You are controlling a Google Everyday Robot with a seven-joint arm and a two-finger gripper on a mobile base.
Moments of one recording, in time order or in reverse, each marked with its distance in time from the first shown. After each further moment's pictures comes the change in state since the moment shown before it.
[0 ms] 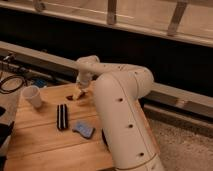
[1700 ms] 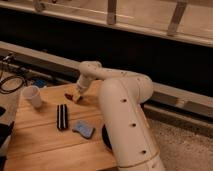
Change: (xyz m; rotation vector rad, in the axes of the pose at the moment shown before) arm -0.003 0.023 0.027 -0.135 -0.075 -0.036
